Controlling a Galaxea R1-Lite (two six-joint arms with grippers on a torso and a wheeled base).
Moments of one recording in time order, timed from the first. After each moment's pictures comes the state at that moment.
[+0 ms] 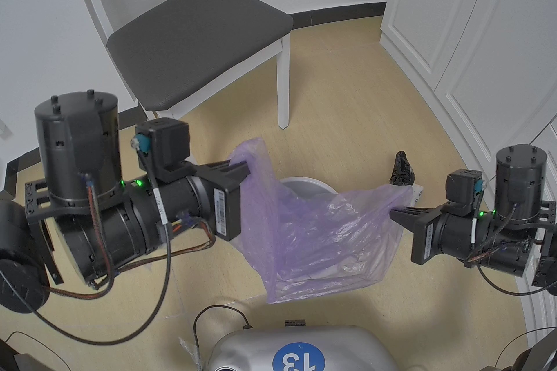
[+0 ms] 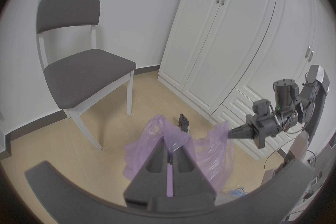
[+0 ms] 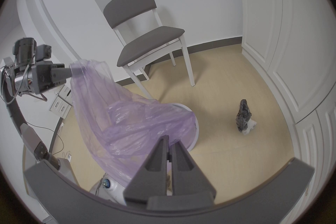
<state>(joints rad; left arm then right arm) -0.79 1.48 -0.82 -0.45 0.17 -0.07 0.67 1.51 -0.60 -0.52 -0.13 0.19</state>
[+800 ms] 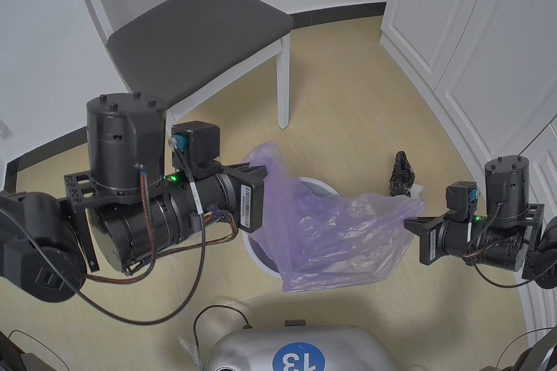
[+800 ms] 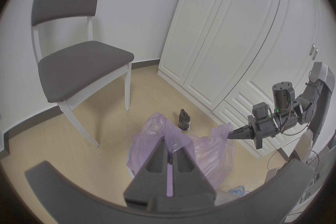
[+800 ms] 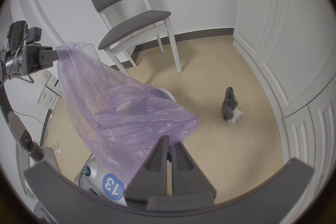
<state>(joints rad) -0.74 1.59 -0.87 -0.46 0.10 -0.09 0.52 1.55 -0.54 -0.52 -0.08 0.11</state>
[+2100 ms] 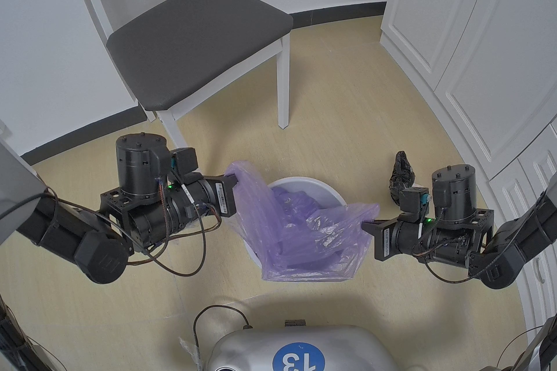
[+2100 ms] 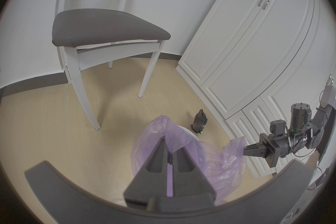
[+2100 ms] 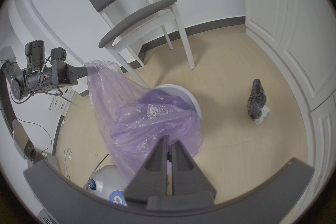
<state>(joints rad) -0.49 1.83 -0.74 -0.83 -0.06 -0.25 0.55 1.86 -0.62 -0.76 0.03 0.19</state>
